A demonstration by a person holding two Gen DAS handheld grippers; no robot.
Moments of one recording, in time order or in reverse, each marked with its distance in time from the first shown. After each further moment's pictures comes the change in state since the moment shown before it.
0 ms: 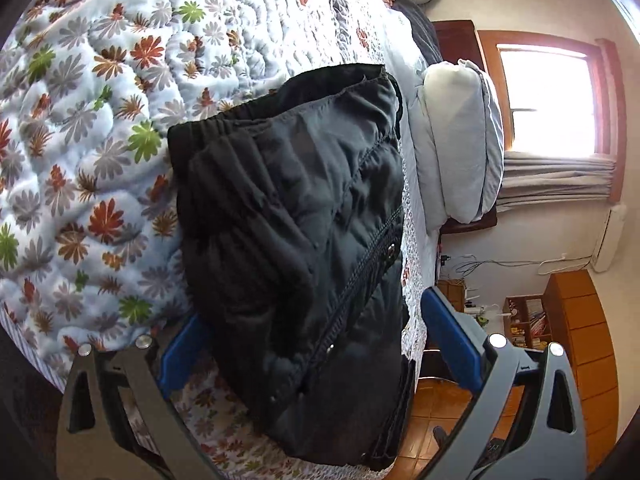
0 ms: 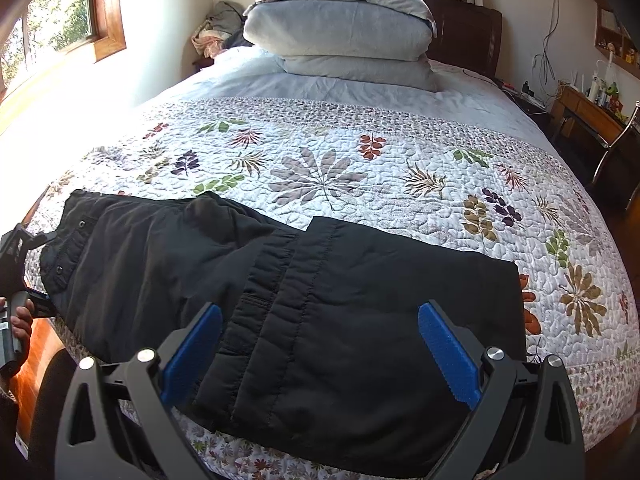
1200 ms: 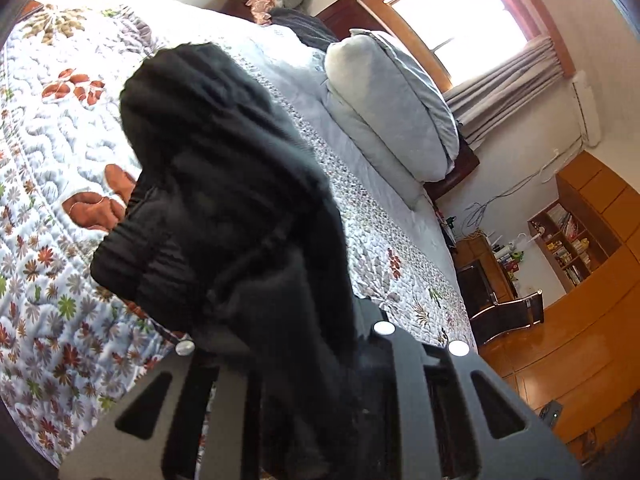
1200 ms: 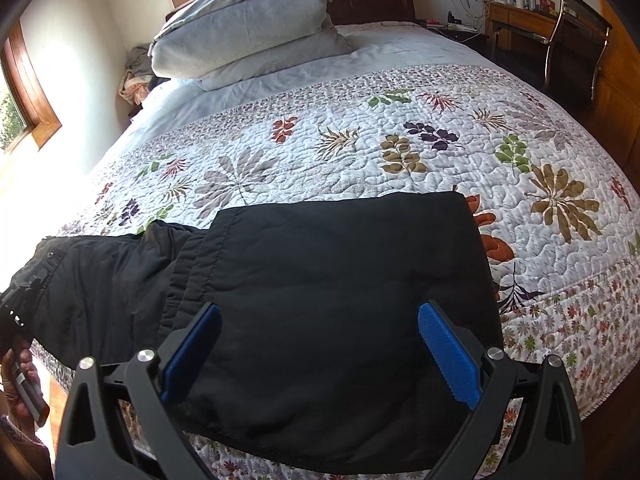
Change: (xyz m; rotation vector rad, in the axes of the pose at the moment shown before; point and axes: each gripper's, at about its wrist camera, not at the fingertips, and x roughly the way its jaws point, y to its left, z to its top) left arm 0.039 -0.135 -0.050 0.528 -0.097 0.045; right arm 0.008 -0.100 -0.030 0.352 0.022 -0.012
